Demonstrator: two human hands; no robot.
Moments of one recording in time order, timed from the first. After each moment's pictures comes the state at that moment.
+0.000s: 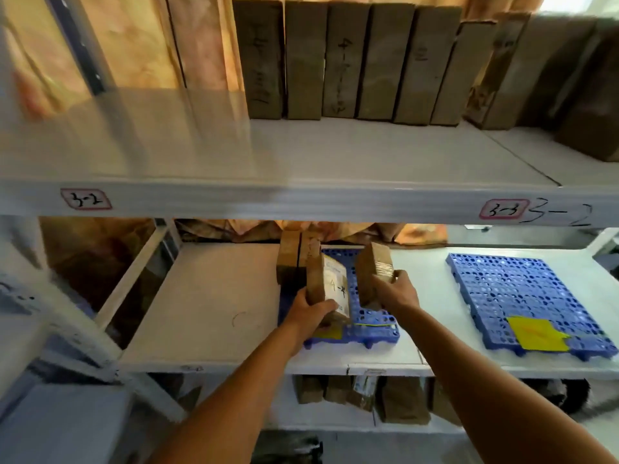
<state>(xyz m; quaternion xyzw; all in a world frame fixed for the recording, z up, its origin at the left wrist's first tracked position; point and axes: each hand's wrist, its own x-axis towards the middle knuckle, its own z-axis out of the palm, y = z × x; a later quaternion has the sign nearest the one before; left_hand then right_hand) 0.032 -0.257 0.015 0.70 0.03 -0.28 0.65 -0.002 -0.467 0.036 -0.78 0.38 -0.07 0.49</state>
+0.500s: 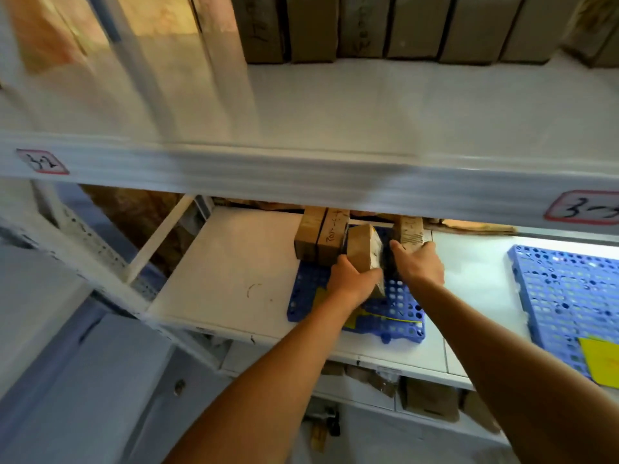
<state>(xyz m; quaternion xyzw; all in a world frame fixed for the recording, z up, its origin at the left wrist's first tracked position) 0.063 -0.348 0.010 0.84 0.10 -0.18 0.51 0.076 -0.503 -0.003 -0.83 0.38 -0.05 0.40</state>
